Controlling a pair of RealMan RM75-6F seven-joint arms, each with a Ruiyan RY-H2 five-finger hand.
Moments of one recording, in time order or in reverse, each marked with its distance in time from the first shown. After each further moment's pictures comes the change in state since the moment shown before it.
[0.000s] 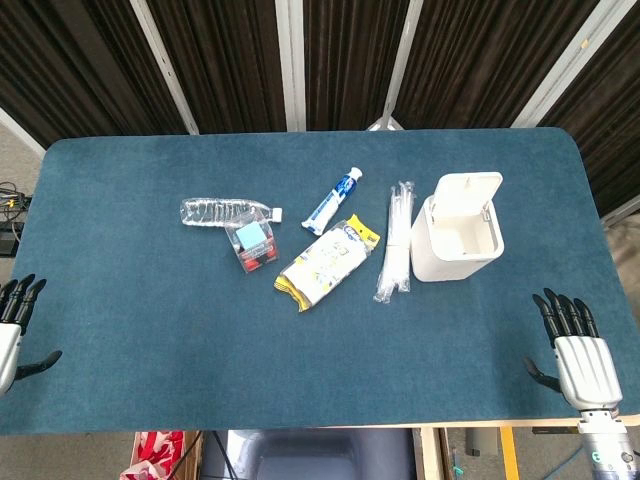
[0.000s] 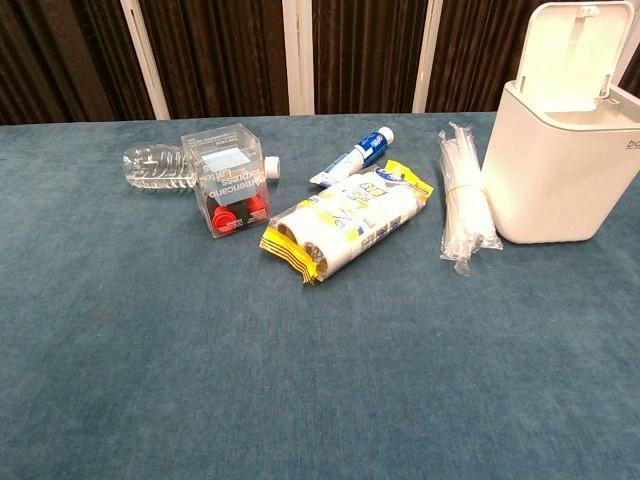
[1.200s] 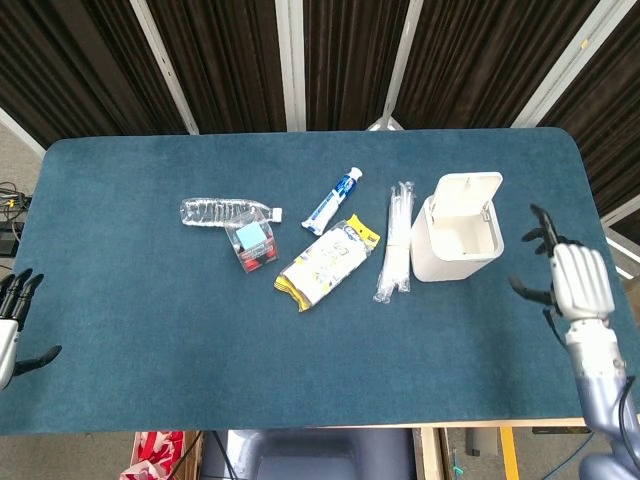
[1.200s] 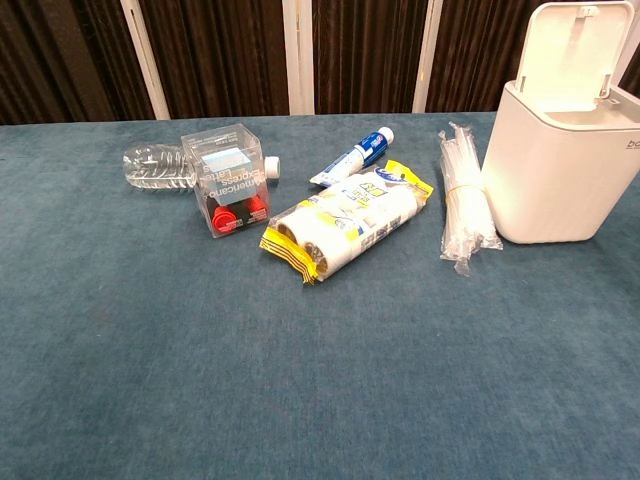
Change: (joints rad) left arm -0.008 0.002 -0.016 -0.002 0.003 0.010 -0.020; right arm 0.271 0.155 0.333 -0.219 0.425 -0.273 0.005
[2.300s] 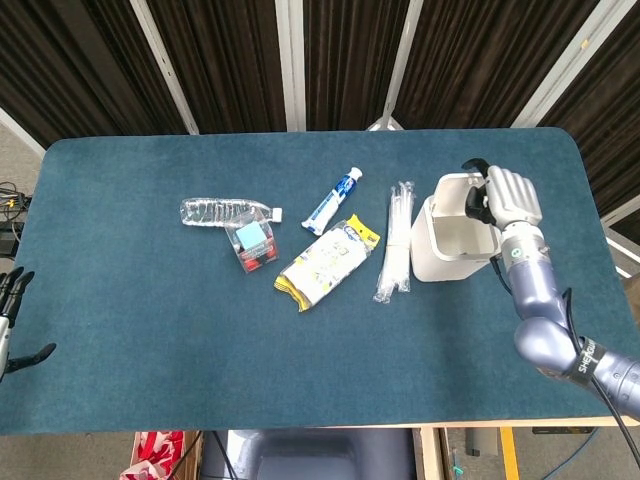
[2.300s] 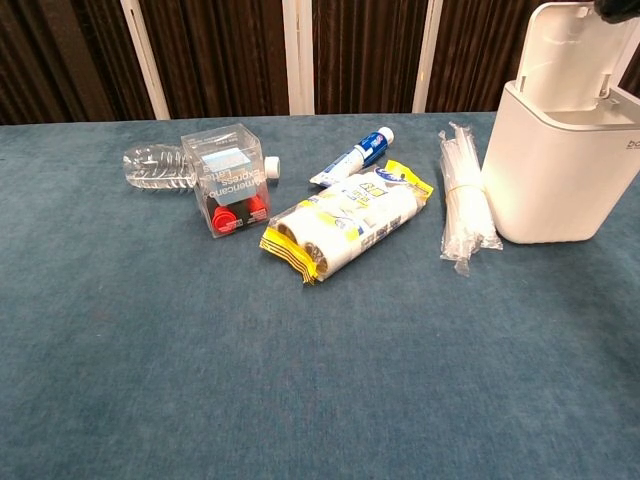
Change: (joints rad) left arm -0.004 0.012 -0.008 0.017 -0.035 -0.026 -0.064; right arm 0.564 -0.052 0.039 0.196 0.847 -0.292 -0.323
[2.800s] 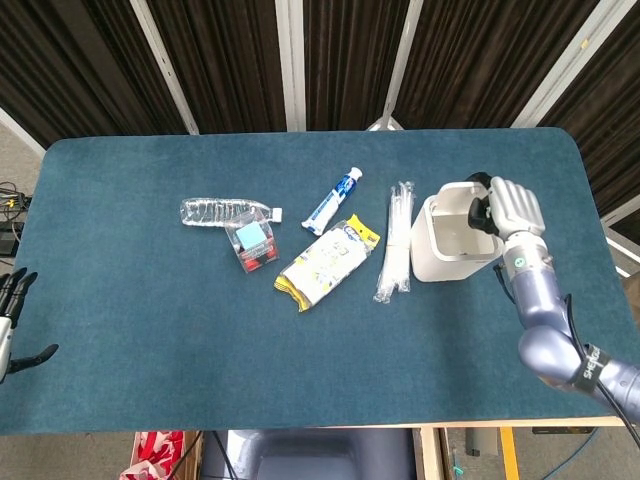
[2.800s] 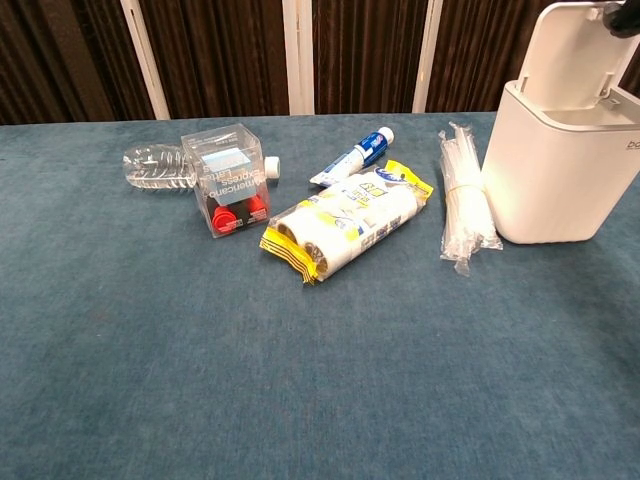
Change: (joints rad) left arm -0.001 0.000 0.005 -0.003 0.011 0.000 -0.004; right arm -0.023 0.057 -0.027 -0.098 0.008 0.011 0.027
